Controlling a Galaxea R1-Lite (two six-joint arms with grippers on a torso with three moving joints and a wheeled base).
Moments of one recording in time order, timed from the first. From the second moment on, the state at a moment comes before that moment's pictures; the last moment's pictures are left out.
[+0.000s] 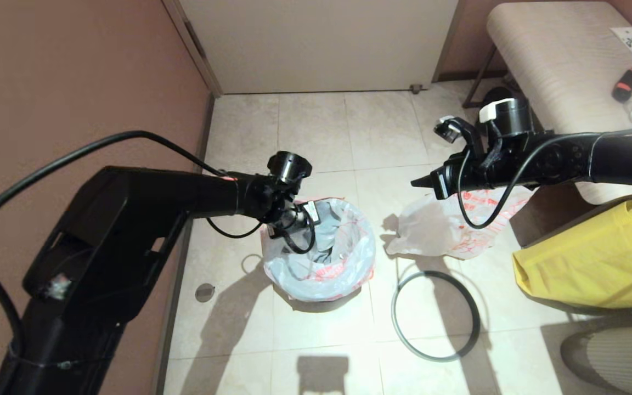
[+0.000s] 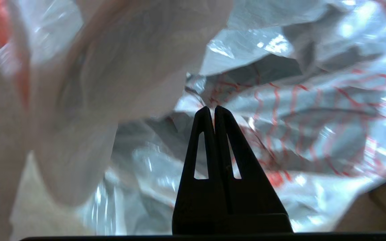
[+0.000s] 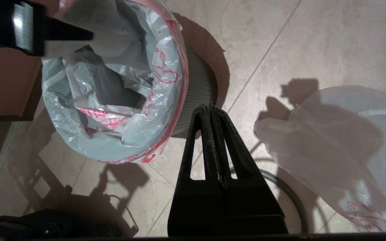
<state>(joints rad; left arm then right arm) -0.46 2.39 -1.96 0.31 0.19 -0.53 0.23 2.16 -1.87 0.16 0.49 -0.23</state>
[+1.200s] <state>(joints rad) -0.38 2.80 -1.98 0.04 0.30 -0.15 0.20 2.10 -1.81 0.13 0.57 -0.24</state>
